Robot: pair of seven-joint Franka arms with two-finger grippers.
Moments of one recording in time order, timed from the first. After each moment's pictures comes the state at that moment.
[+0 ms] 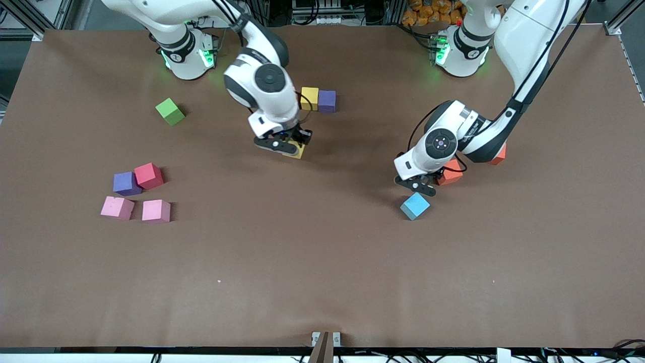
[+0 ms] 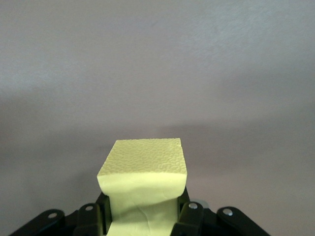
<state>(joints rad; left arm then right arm) 0.07 0.45 -0.53 -2.14 0.31 2.29 -0.25 0.20 0.44 0.65 -2.01 -0.30 2.32 1.31</state>
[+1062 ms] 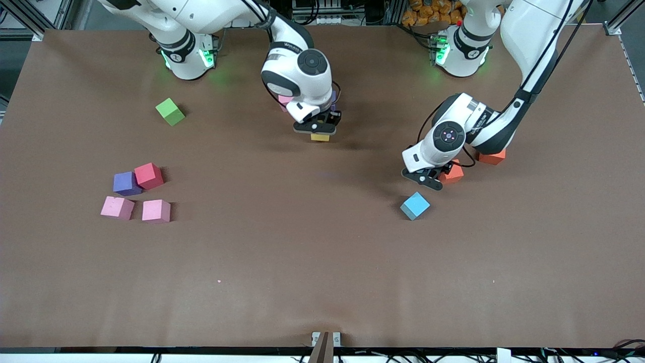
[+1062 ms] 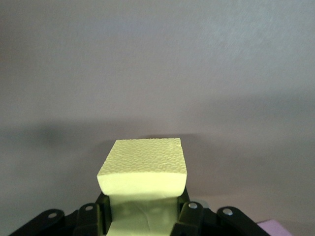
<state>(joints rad) 0.09 0.41 -0.53 -2.20 0.31 2.30 -0.20 0.35 0.55 0.69 -1.97 -0.38 2.36 1.35</state>
